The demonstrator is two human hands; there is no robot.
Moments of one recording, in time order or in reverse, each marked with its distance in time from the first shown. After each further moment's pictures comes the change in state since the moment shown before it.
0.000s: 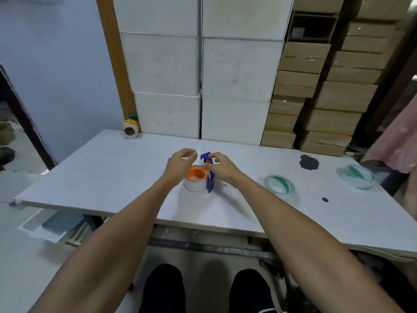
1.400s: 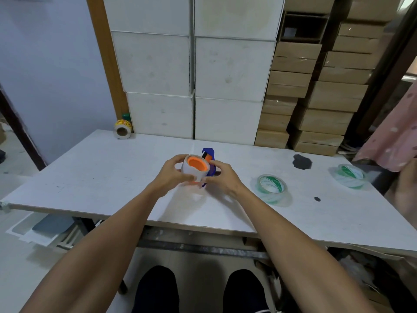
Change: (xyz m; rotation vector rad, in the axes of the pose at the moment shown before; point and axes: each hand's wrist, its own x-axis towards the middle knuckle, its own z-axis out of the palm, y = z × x) left_hand -0.009 -0.016 0.004 -0.142 -0.183 0.019; right_hand -0.027 0.025 -0.007 0.028 0.063 -0.132
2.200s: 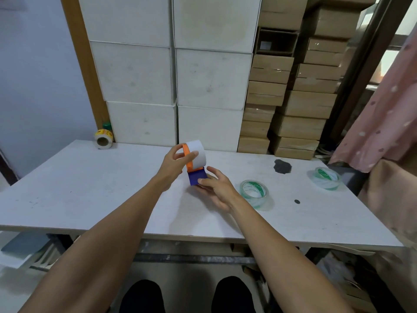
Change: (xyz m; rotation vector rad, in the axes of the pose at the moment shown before) left_hand 0.032 0.049 0.039 -0.247 0.042 -0.048; right_hand -0.019 0.011 -0.022 0.872 0.027 0.272
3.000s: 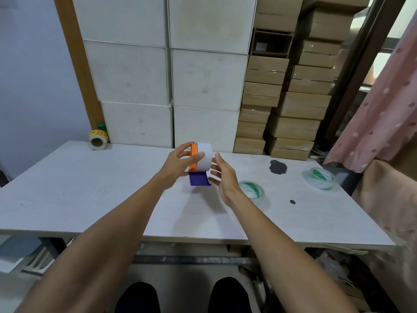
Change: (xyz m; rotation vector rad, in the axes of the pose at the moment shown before) left_hand 0.002 0.012 0.018 -0.031 -0.103 -0.012; right_hand 0.016 -0.022 -0.008 -0.190 0.237 -0.179
